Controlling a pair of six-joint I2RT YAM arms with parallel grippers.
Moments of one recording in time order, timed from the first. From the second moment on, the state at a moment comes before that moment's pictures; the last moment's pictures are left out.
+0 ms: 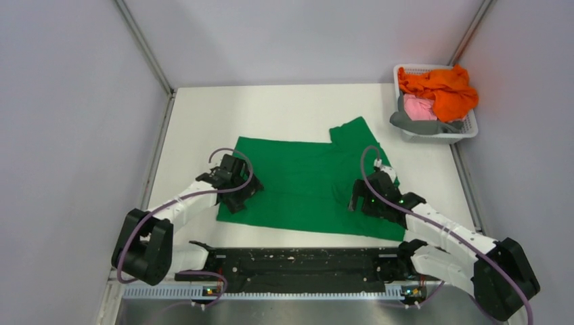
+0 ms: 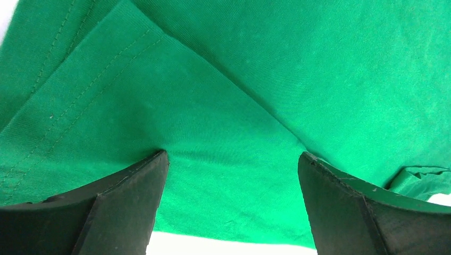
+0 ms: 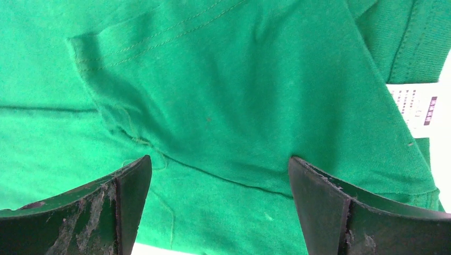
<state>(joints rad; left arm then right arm) -0.38 1.28 0.61 -0.44 0.00 -1.07 0.55 0.95 0.42 -0.44 0.17 0.70</state>
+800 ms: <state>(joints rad) -0.47 1.33 0.68 -0.60 -0.06 -1.16 0.47 1.18 0.54 -0.34 0.23 0.60</state>
